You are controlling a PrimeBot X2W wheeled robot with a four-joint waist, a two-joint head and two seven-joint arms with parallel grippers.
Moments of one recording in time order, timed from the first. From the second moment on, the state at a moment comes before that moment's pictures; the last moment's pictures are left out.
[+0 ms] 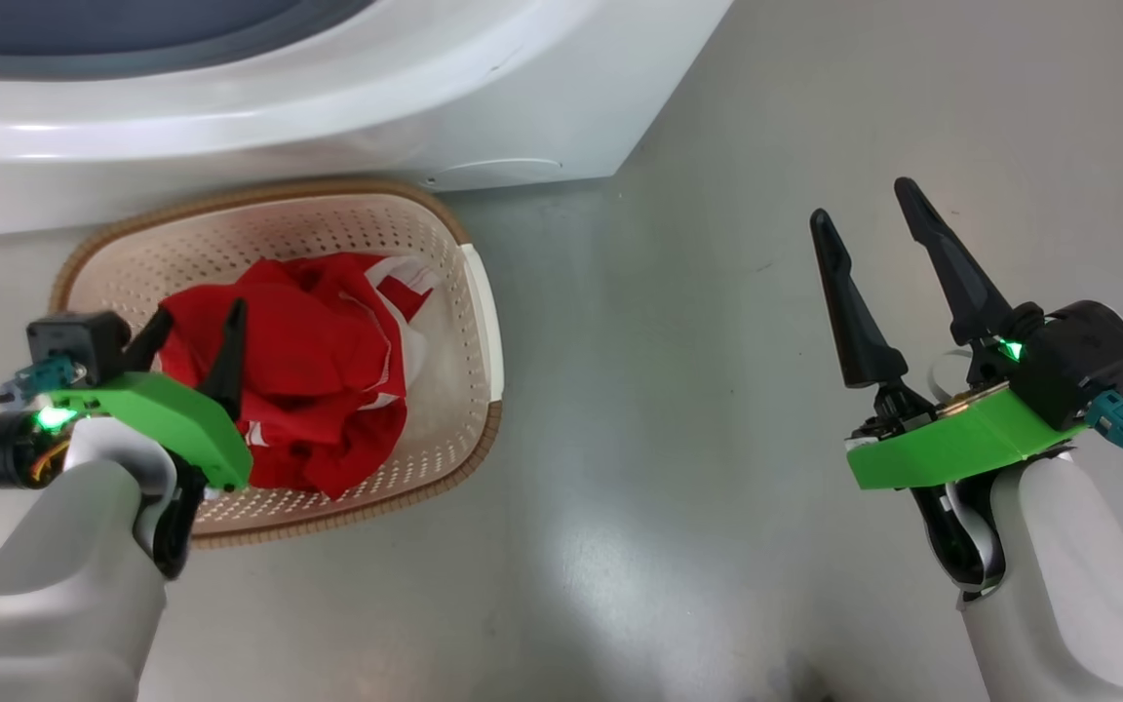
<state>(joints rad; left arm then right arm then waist) -0.84 0.26 -0.66 1.03 -0.77 -0.13 -0.25 -0.43 -0.13 0.12 0.10 0.22 0.13 -0.26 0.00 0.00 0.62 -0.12</state>
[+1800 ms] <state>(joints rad) -0.35 0.17 -0.08 0.40 -0.33 -0.13 -0.25 -0.22 -0.18 0.07 0.14 0.25 0.13 -0.26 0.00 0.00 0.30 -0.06</state>
